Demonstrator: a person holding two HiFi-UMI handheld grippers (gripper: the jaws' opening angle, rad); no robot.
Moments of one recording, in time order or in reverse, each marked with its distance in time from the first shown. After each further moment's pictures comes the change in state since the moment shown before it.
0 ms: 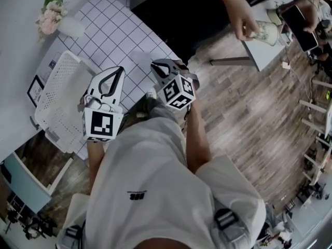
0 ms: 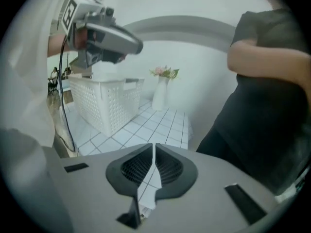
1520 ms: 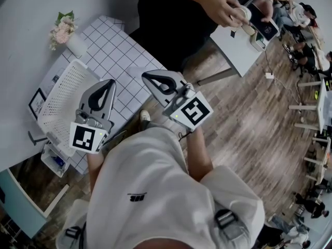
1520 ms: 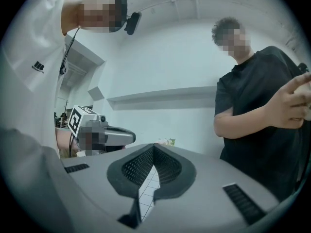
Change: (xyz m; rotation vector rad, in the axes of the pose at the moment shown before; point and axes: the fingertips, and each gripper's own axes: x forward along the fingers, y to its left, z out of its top) left arm -0.115 0.005 0.058 -0.268 -0.466 0.021; right arm -0.174 0.025 0.193 0.167 -0.677 -0.040
